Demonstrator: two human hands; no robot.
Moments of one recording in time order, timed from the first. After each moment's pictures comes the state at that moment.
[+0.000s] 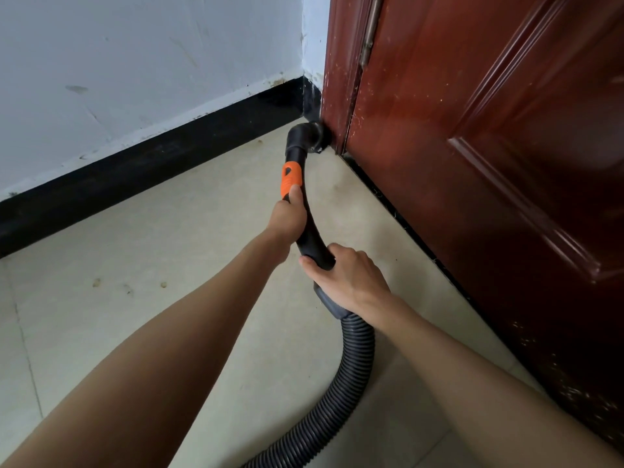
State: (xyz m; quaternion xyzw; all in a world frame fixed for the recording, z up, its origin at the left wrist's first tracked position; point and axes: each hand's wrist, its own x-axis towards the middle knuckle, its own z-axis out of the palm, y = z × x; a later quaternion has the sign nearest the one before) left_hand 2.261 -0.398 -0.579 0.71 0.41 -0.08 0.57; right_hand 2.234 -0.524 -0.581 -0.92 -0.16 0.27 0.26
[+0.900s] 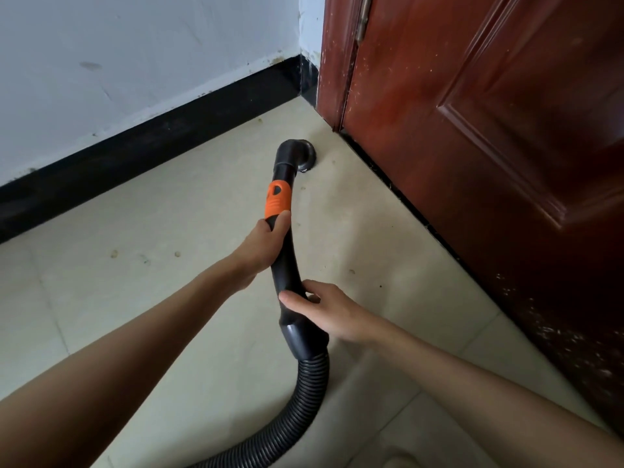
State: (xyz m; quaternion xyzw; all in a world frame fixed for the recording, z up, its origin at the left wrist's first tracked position) left_hand 2.157 -0.385 -0.579 0.75 0.30 -0.12 0.58; right_hand 2.143 -0.539 -0.588 -0.75 -0.12 0.49 0.43
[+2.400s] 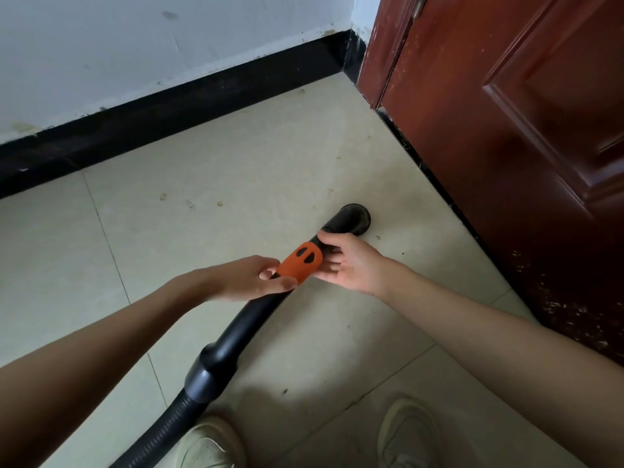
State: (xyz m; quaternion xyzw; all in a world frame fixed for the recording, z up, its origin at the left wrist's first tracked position) left_hand 2.022 -0.346 -0.556 0.83 0.11 -0.37 0.41; right_hand 2.127 -0.510 -0.564 -0.53 0.25 0.52 0.62
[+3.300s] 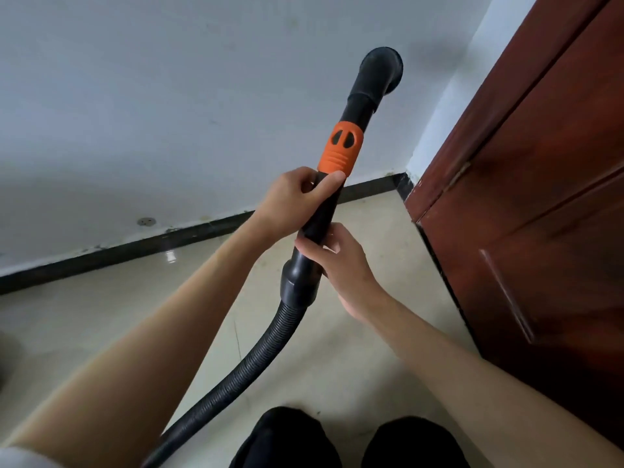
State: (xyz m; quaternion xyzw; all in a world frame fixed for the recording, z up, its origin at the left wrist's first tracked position) left_hand 2.098 -0.273 -0.222 0.81 0.31 0.08 0.49; right_hand 2.114 -0.391 -0.267 -0.66 -0.10 0.42 0.61
